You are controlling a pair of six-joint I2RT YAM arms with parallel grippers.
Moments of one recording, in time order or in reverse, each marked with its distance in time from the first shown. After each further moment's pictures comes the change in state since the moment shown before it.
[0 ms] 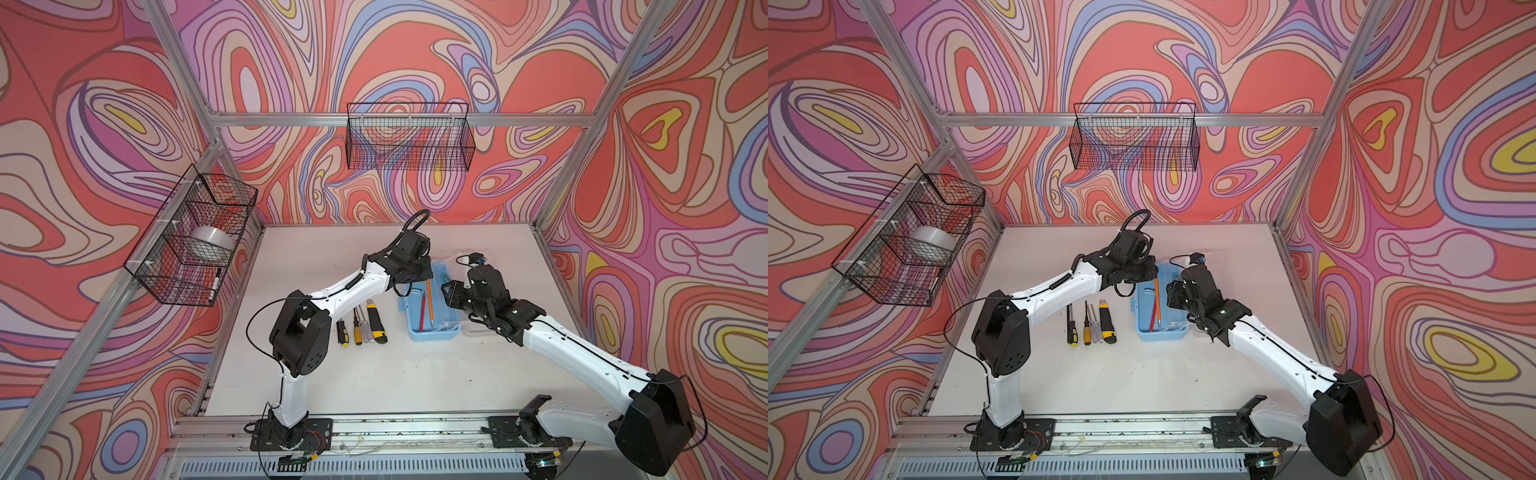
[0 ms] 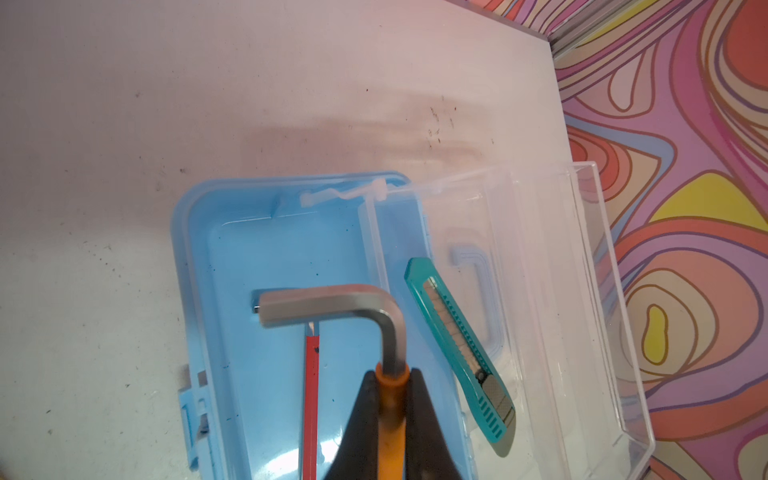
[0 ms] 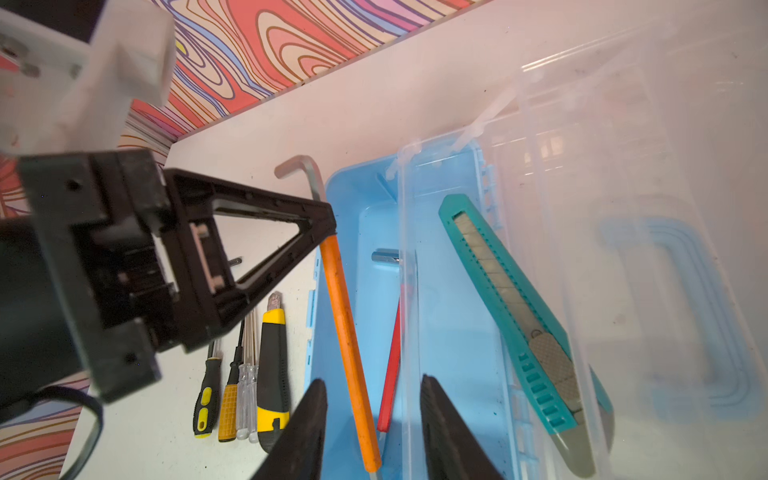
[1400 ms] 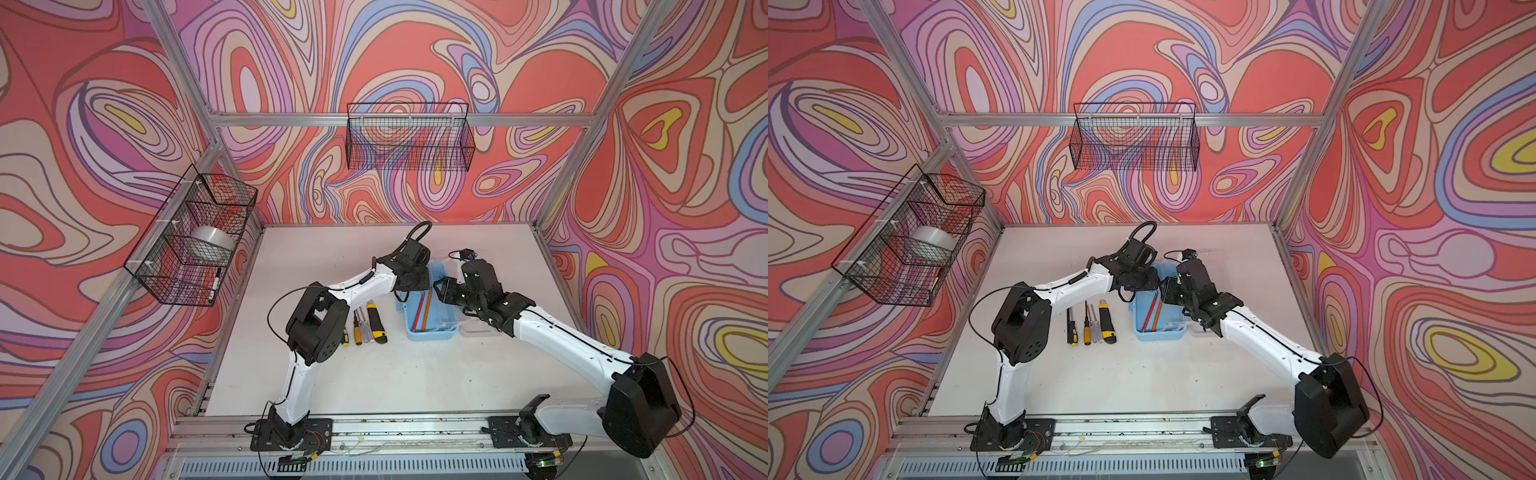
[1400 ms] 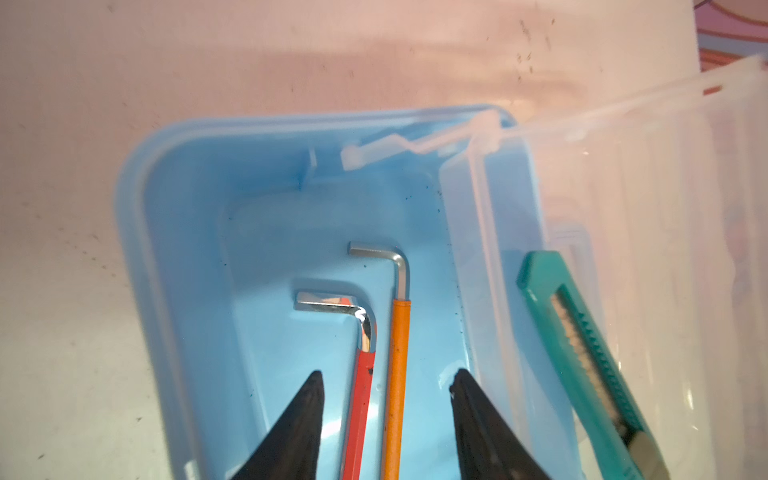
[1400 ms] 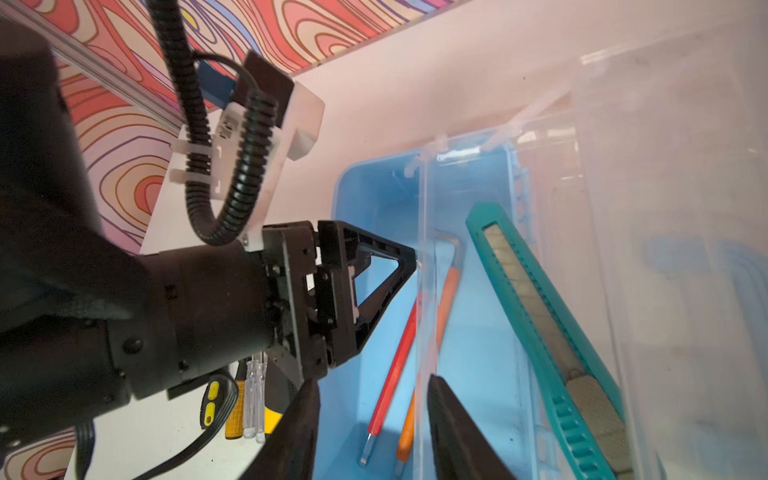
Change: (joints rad) left arm 0.013 0.116 0.009 -0.032 -0.007 0.094; right arm -0.013 0.092 0.060 0.040 -0.091 -0.045
